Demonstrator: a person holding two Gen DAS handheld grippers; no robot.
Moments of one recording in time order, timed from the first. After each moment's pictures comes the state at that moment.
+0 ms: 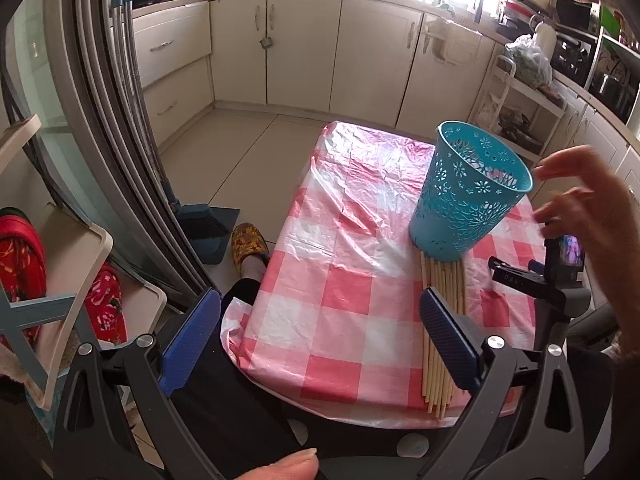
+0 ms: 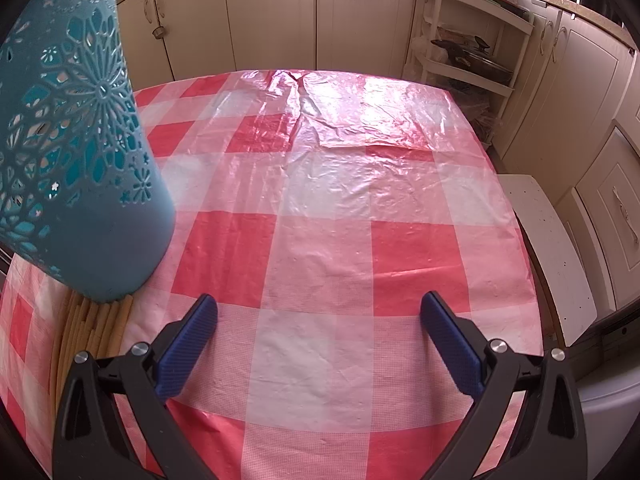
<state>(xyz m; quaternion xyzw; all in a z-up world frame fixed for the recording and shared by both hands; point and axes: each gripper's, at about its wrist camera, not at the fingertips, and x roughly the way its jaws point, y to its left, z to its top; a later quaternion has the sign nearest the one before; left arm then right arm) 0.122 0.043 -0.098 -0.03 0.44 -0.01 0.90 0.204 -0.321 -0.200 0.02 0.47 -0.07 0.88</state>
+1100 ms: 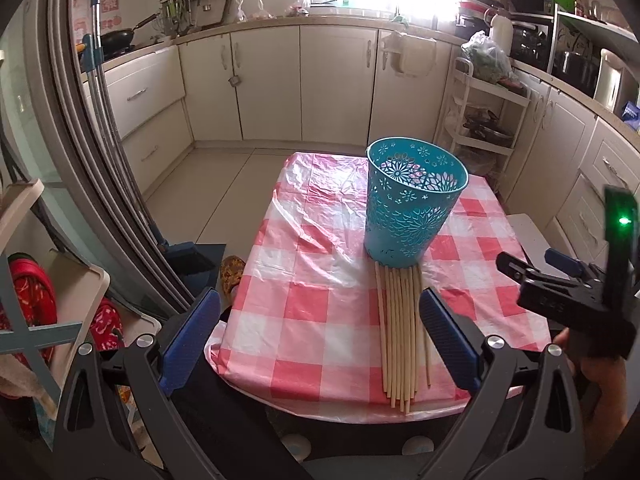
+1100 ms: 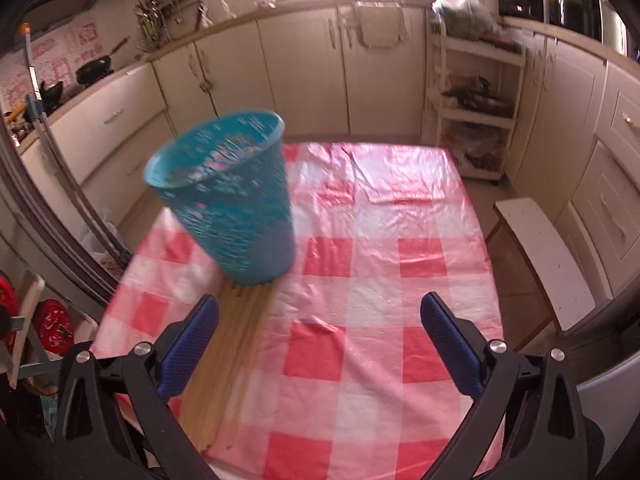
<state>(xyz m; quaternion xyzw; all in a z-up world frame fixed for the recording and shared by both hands) 0.082 -0.005 -0.055 0.01 0.38 -0.05 0.92 0.070 -0.266 -0.055 0.06 0.35 0.00 0.93</state>
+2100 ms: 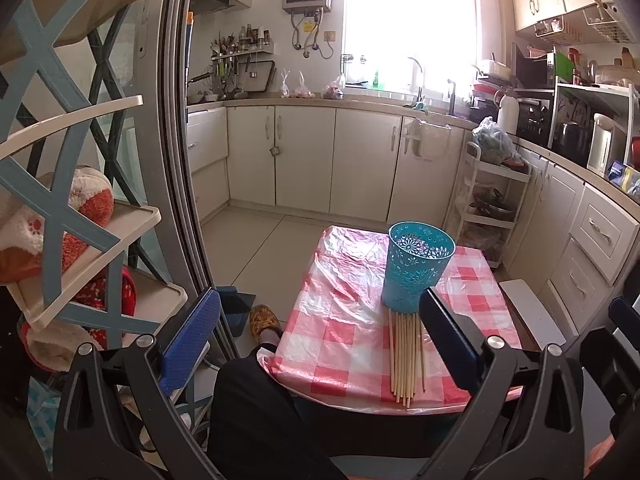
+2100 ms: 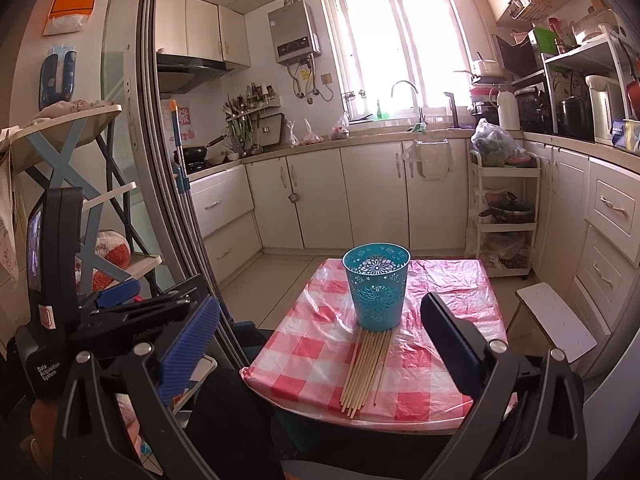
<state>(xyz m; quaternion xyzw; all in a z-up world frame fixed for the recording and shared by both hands) -0.043 0.052 0.031 -0.03 0.25 0.00 0.97 -0.118 -0.172 0.052 0.06 0.17 0.07 0.98</state>
